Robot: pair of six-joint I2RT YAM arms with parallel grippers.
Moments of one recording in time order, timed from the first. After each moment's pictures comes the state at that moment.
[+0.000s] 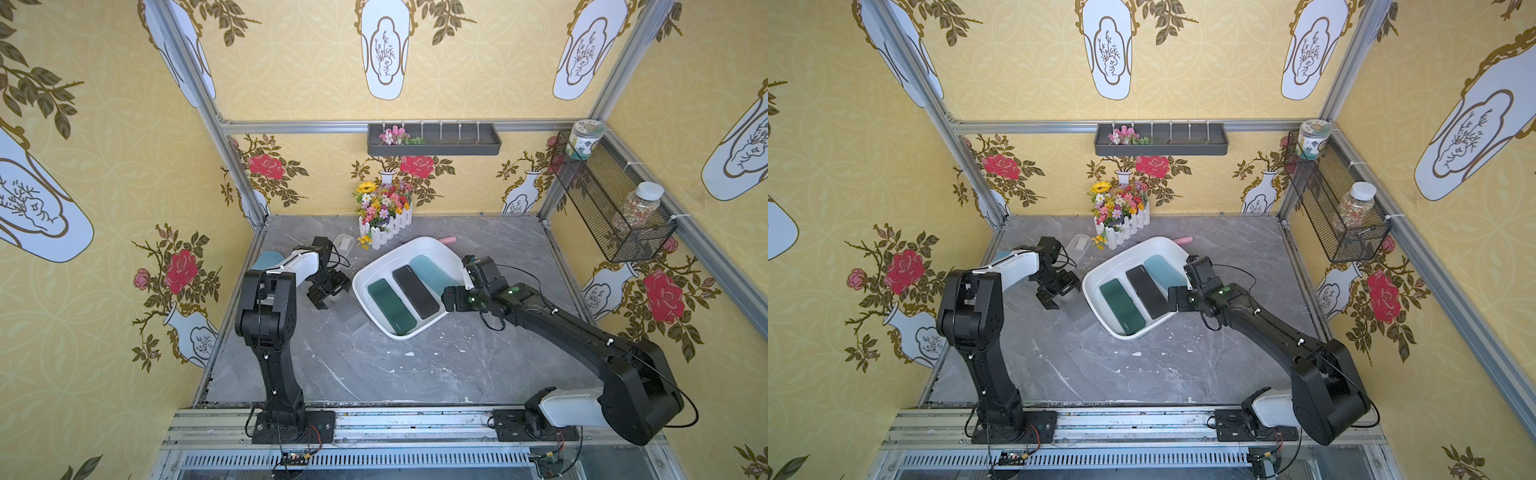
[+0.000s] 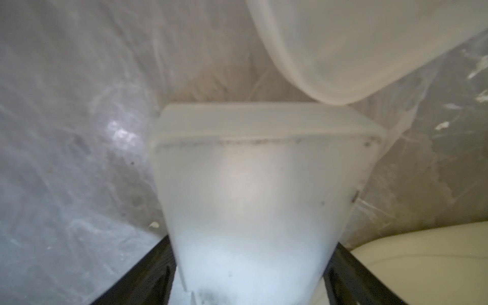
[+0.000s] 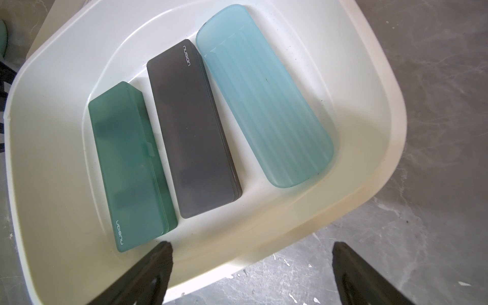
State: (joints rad) left arm -0.11 1.96 1.30 -0.86 0.17 -0.81; right arm 0.48 1.35 0.89 -0.47 -0.03 0.37
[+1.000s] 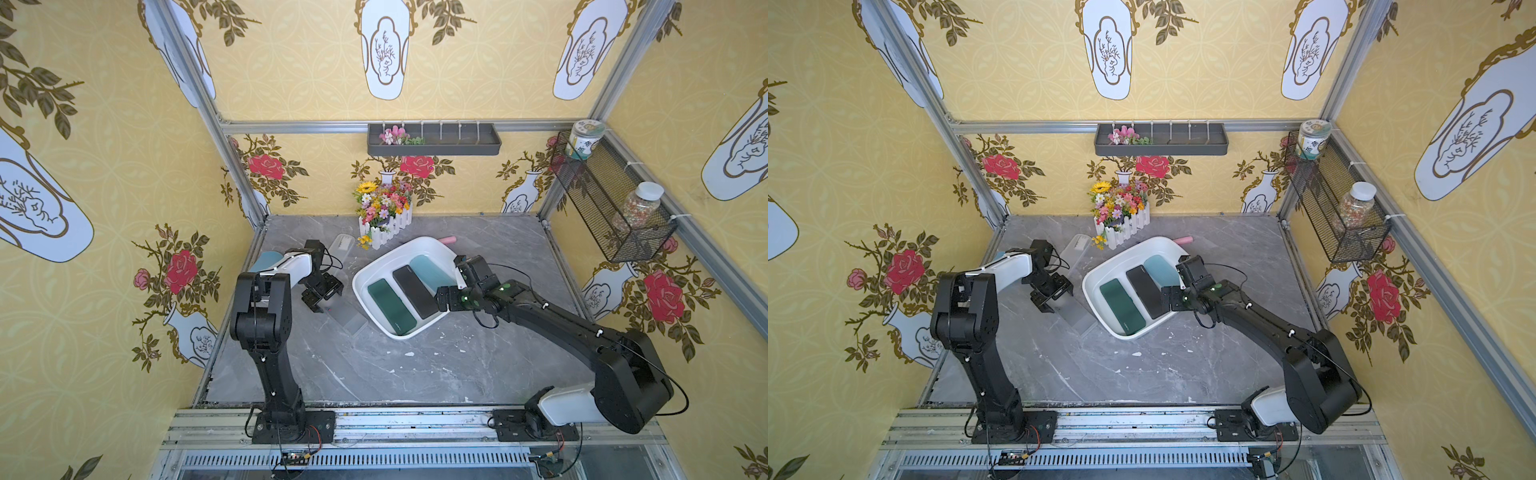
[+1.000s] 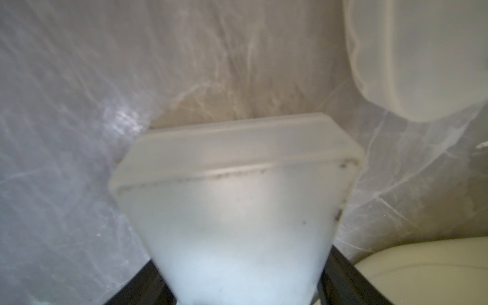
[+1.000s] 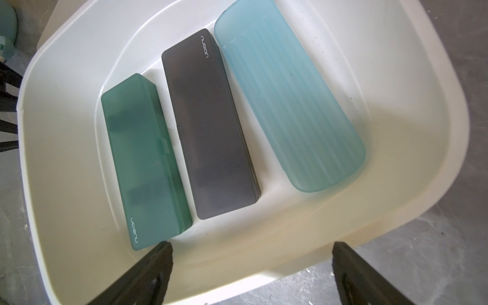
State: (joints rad) left arm -0.07 1.94 1.27 -0.87 0.19 -0.83; right arm 0.52 1.41 0.93 -0.47 -0.05 0.39
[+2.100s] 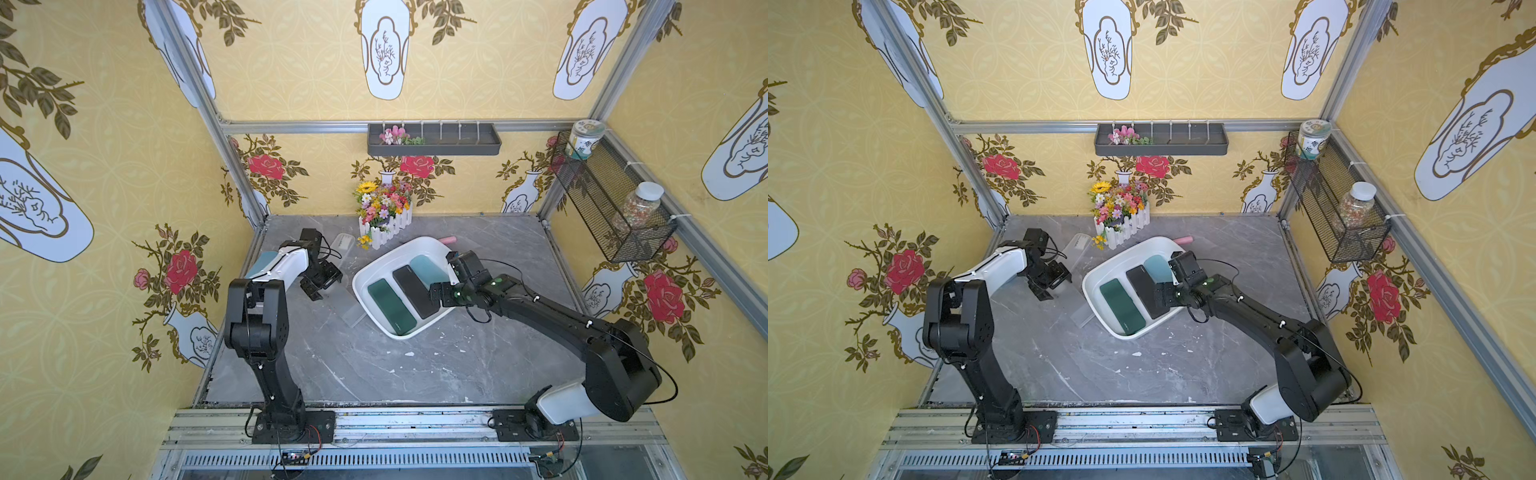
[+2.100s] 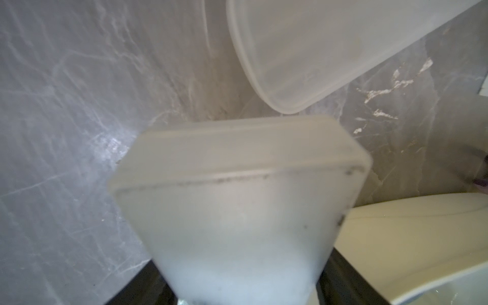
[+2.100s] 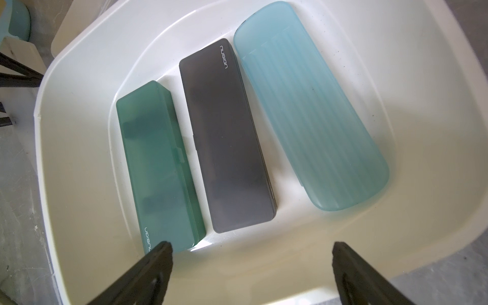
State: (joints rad) left arm -0.07 1.85 1.35 -0.89 0.19 -0.79; right arm 0.55 1.48 1.00 -0.47 -0.05 0.39
